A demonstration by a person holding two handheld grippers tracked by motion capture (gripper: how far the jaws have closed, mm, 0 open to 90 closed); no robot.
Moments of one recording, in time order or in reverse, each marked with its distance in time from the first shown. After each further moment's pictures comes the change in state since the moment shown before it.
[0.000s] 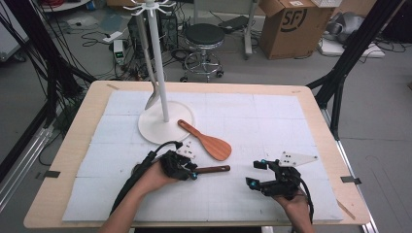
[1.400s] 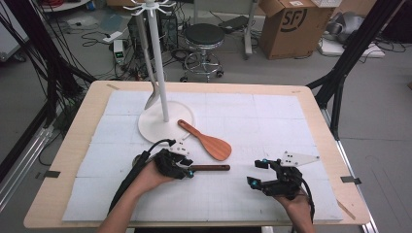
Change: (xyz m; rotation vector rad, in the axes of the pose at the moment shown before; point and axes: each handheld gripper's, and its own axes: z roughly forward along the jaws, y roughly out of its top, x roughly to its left) left arm 0.005 -0.007 -0.012 -0.048 0.024 -0.047; right arm 0.000 0.001 -0.004 -0.011 -0.012 -0.007
